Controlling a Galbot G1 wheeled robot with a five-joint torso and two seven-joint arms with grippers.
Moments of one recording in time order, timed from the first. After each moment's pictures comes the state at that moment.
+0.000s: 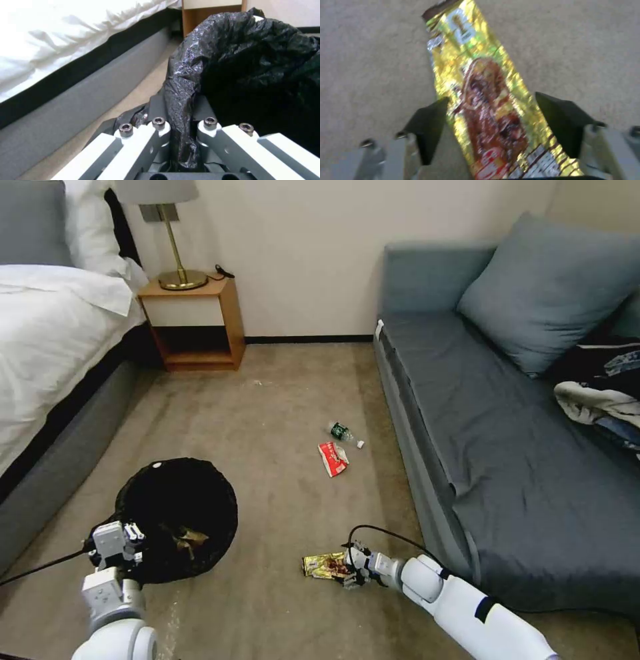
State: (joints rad) left arm 1.62 -1.50 -0.82 -2.06 -0.11 0.13 -0.25; right arm -0.84 1.14 -0.34 1.08 -0.10 0.02 -0.42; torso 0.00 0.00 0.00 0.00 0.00
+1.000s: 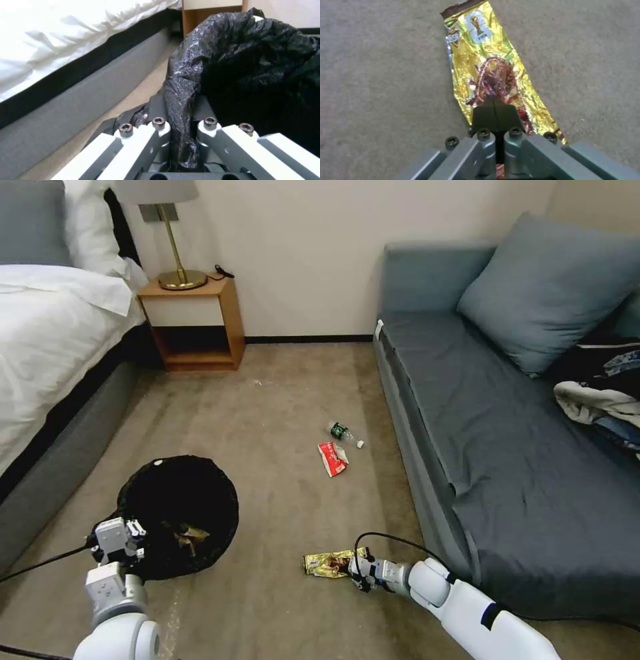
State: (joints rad) left arm 1.60 -1.50 -0.82 -2.04 -0.11 0.13 -0.26; right arm -0.88 1.12 -0.28 1.10 -0.15 0.11 -0.45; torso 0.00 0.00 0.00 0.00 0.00
